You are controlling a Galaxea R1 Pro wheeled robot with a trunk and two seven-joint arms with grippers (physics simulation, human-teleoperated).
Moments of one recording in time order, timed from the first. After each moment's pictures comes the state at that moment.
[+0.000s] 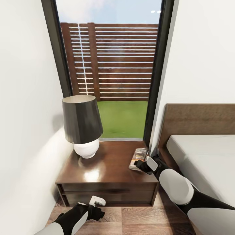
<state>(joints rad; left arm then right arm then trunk) -0.58 -0.03 -0.62 -0.36 0.42 0.33 -0.06 -1.04 0.13 -0.77 -0.16 0.19 0.47 -0.14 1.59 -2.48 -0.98</state>
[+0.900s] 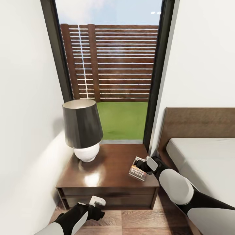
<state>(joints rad) -0.58 -0.02 -0.62 -0.36 0.42 0.33 -0.06 -1.04 0.13 -0.77 -0.16 0.19 0.47 -0.14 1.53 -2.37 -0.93</state>
